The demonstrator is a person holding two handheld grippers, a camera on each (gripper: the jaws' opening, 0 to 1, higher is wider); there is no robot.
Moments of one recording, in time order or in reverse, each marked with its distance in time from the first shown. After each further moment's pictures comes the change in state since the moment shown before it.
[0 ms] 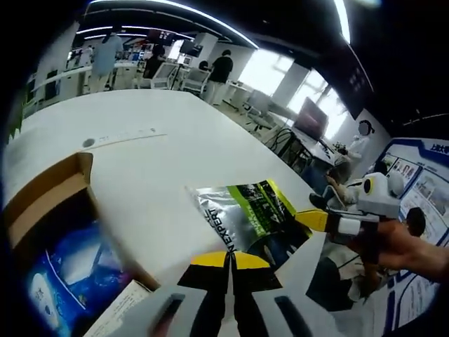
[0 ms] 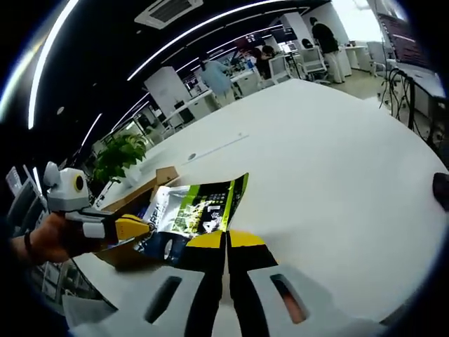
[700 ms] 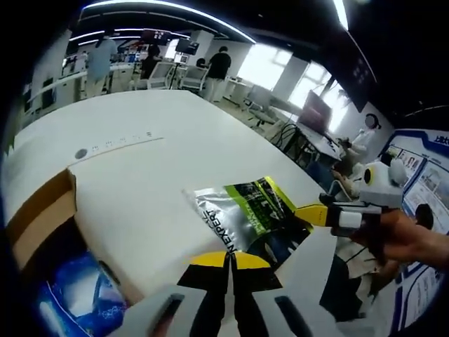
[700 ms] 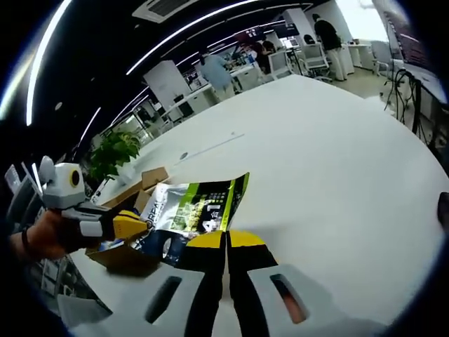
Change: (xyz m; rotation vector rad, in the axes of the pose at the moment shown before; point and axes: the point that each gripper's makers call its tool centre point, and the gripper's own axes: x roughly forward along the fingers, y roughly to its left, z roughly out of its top) left arm 0.028 0.012 0.018 0.038 0.026 0.042; right arm 0.036 -0.025 0.020 -0.023 0.047 0.007
